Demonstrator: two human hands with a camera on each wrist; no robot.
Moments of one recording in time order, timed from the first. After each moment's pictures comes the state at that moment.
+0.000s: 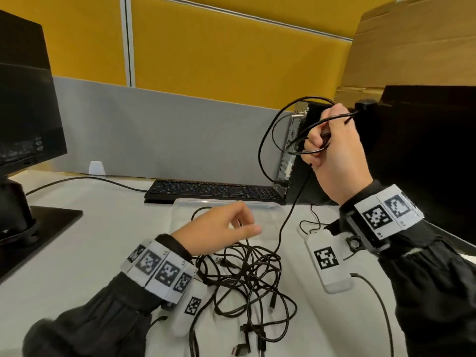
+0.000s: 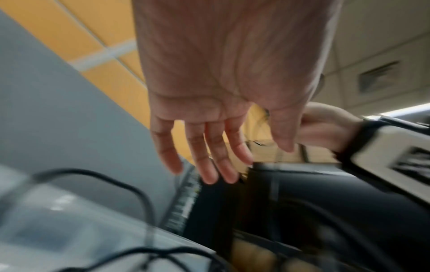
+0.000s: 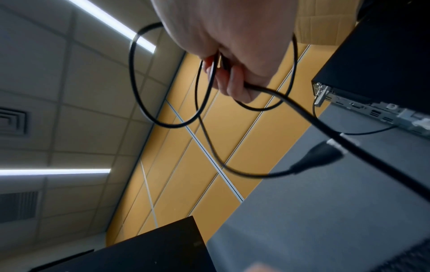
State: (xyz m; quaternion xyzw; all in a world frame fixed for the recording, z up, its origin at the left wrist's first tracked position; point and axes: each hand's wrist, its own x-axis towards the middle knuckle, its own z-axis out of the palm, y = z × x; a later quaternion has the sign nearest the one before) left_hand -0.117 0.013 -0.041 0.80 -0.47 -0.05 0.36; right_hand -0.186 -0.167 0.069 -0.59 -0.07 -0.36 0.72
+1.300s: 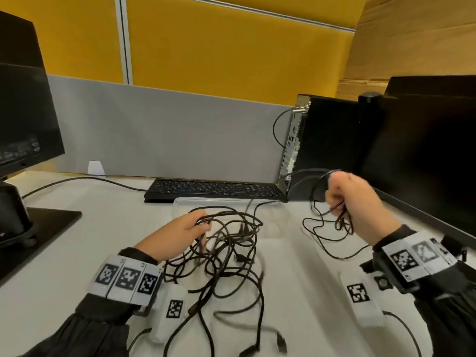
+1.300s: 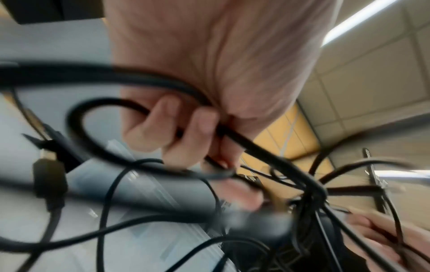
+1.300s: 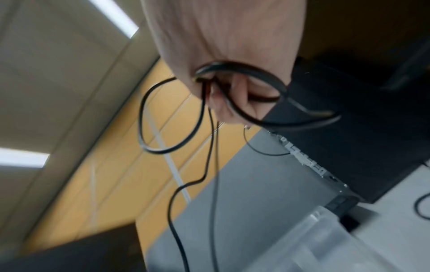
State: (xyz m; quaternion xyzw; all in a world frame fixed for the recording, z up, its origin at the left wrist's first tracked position) left_hand -0.083 0.047 -0.067 0.83 -0.36 -0.11 0.41; right_hand -0.214 -0.226 0.001 -0.78 0.12 -0.28 0.55
